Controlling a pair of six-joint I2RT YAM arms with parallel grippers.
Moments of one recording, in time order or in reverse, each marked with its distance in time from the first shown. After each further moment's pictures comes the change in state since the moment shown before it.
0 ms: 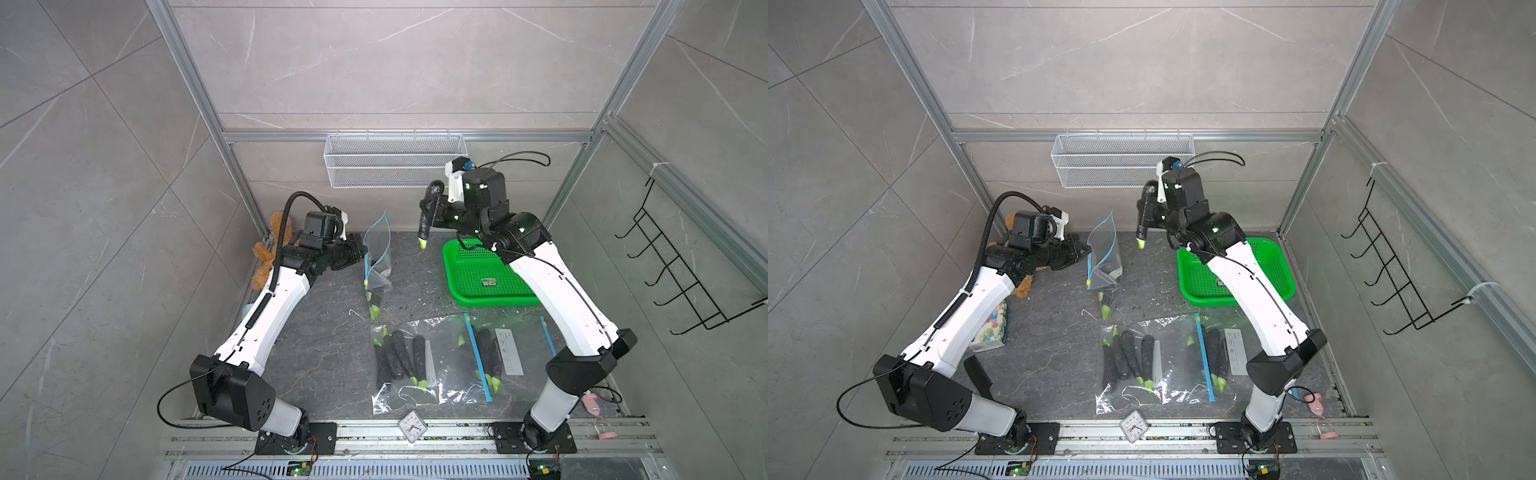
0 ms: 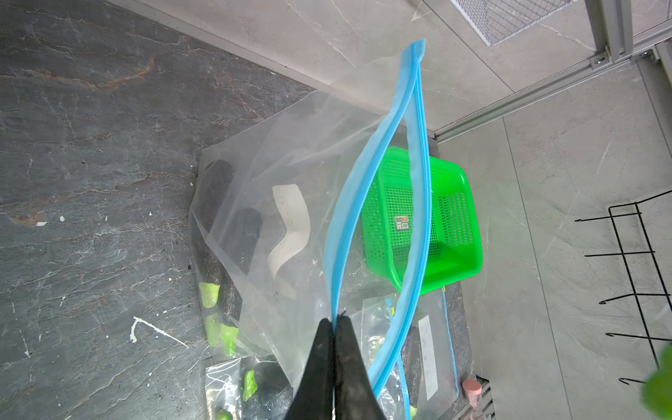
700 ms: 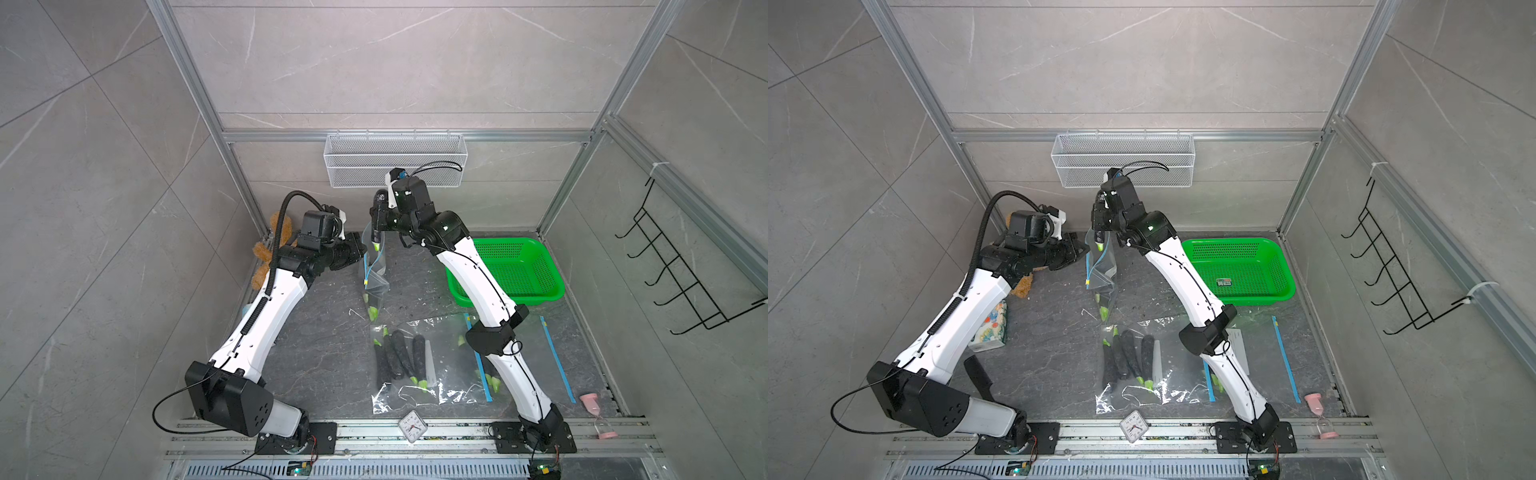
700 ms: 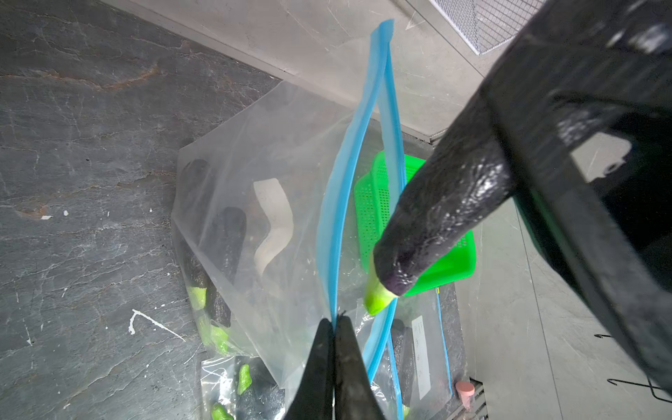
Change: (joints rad) left arm -0.013 -0.027 0.011 -0.021 -0.016 -0.026; right arm 0.101 0.603 0.718 -0.207 0.051 0.005
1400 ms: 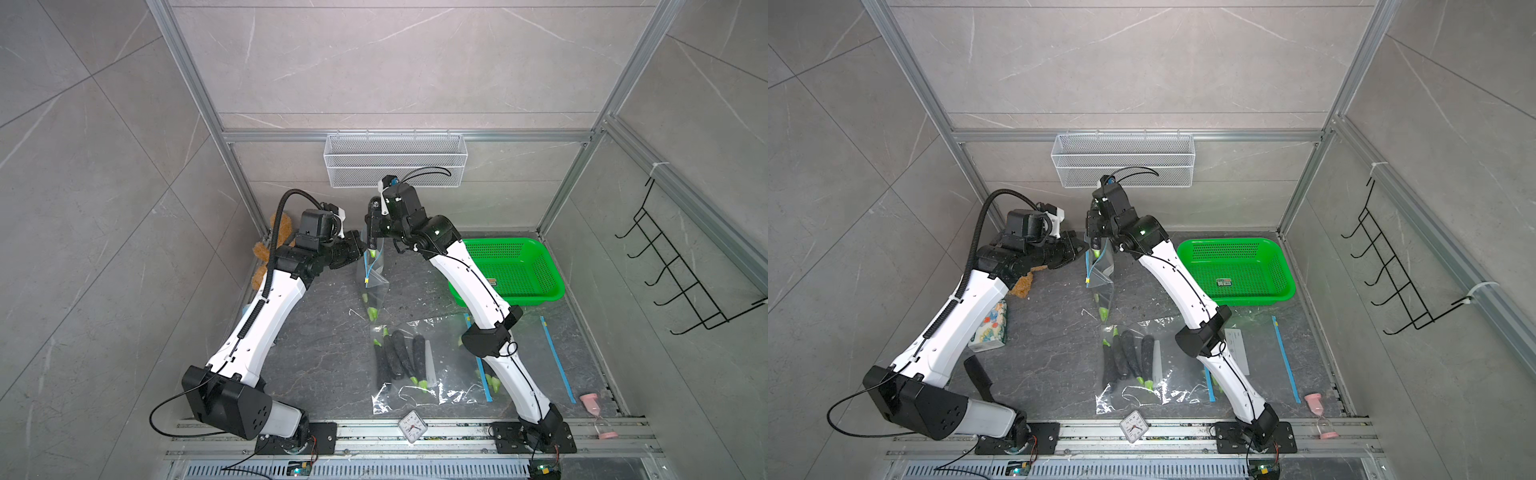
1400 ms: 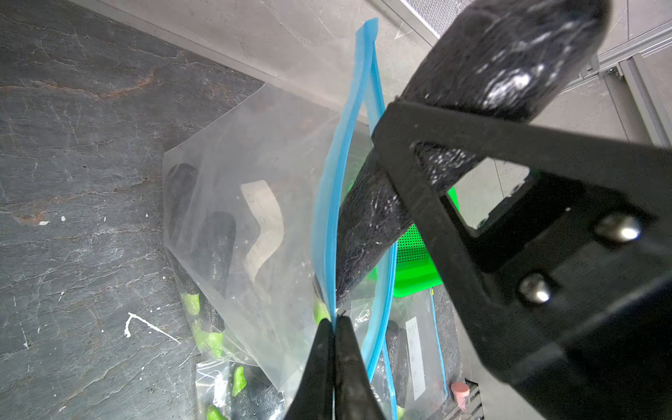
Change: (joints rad) left arm -0.007 -0.012 0.017 -0.005 -0.005 -0.005; right arm 0.030 0.029 0.008 -0.026 0.026 -0.001
